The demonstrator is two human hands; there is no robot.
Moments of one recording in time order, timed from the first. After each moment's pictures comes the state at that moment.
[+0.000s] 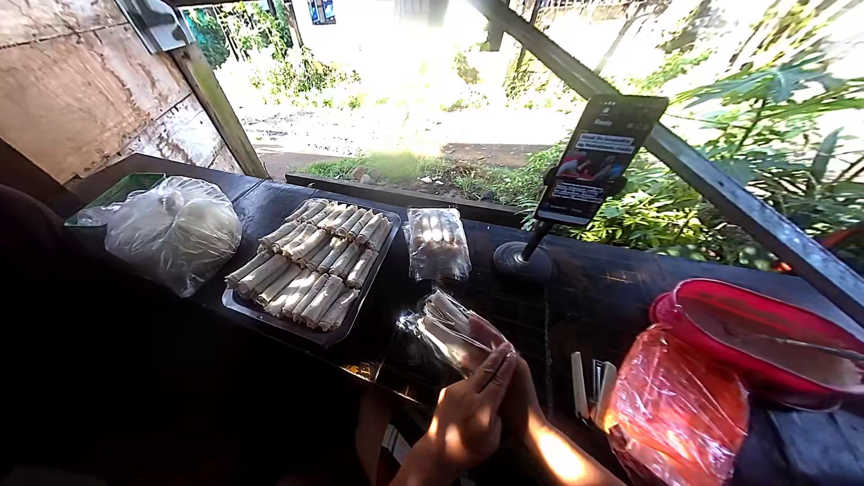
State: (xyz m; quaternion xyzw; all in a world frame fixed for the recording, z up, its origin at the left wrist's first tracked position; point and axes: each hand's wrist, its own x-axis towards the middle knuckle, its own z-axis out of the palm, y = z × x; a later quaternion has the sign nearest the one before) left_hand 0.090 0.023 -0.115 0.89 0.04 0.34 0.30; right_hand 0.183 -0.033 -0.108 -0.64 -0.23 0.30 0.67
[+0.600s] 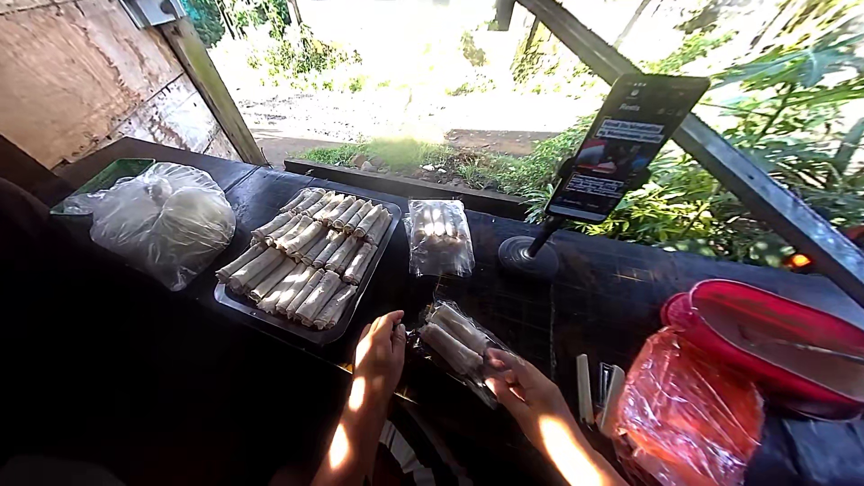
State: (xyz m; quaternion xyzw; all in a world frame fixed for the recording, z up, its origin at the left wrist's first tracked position) left_hand 0.059 0.114 -0.086 0.82 0.41 0.18 0.37; right_hand 0.208 -0.075 -0.115 -0.79 -0.42 0.18 0.41
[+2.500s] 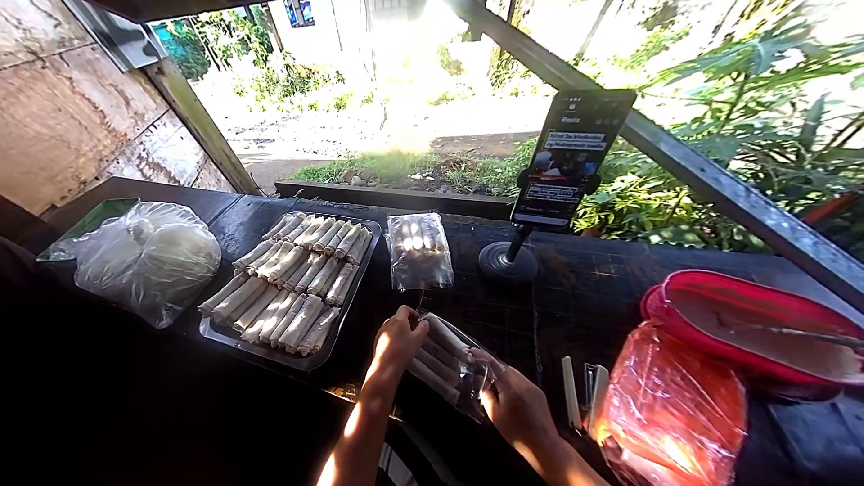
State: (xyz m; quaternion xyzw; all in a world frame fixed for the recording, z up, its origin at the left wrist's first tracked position) left_hand 0.138 0.139 -0.082 0.80 0.41 -0.02 0.43; right_hand 0.209 -0.059 -0.143 -0.83 -0.46 -0.07 0.31
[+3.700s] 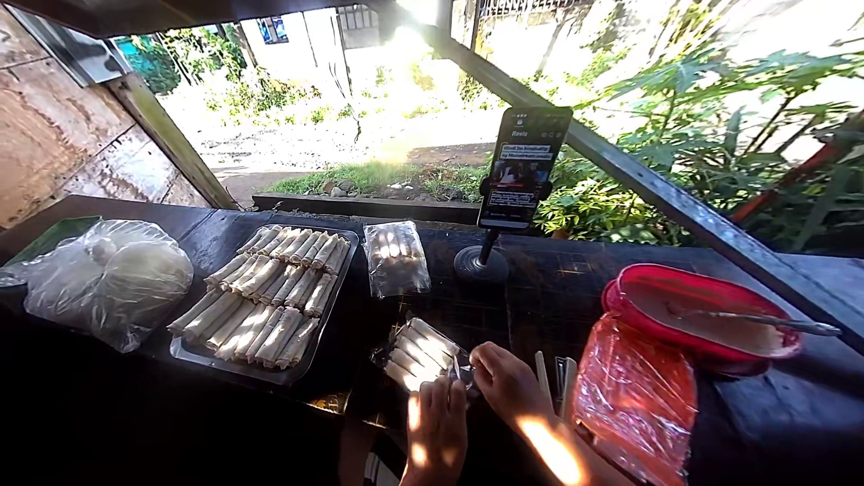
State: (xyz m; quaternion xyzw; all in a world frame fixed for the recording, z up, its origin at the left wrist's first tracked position) left_hand 0.112 0.008 -0.146 0.89 0.21 0.40 -0.01; right_hand 0.240 -0.063 -0.128 -0.79 -0.51 -0.10 0.34
